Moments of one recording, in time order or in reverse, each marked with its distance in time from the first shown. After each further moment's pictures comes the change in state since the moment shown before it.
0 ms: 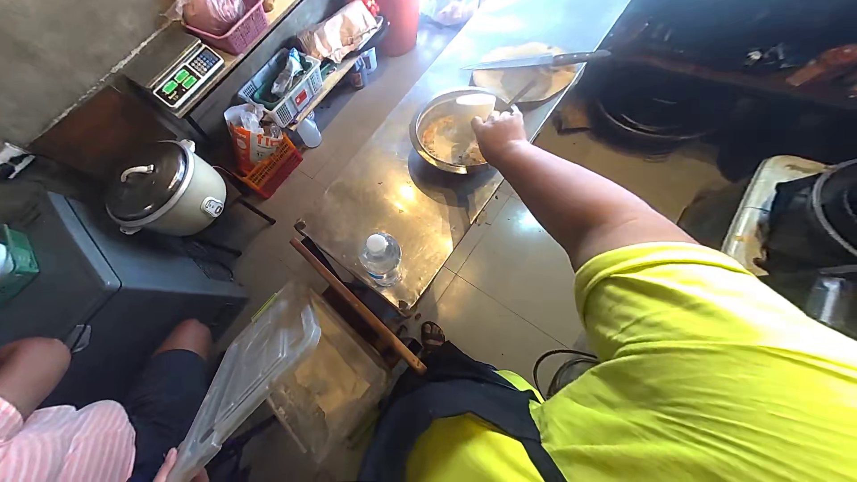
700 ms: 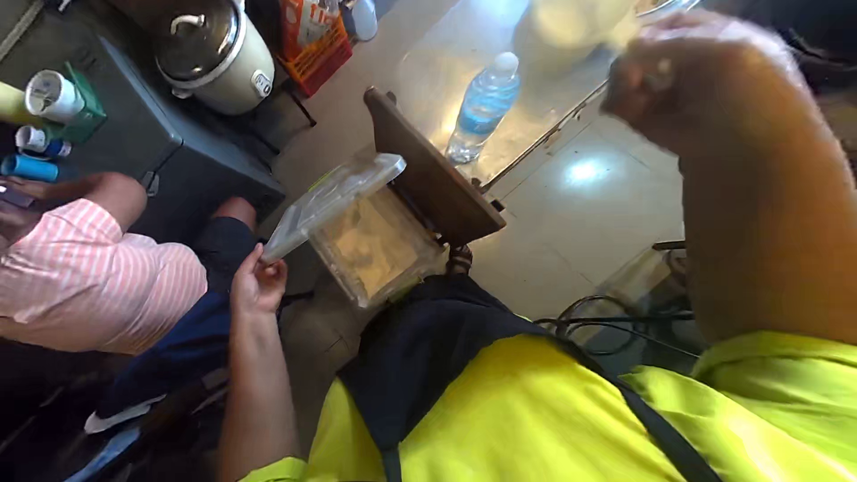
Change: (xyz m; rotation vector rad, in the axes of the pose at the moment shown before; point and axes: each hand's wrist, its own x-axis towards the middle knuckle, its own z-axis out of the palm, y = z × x) left_hand 0.012 0.025 -0.023 0.023 -0.123 -0.064; right_hand -0.303 -0.138 -0.108 1.731 -0.122 -0.002
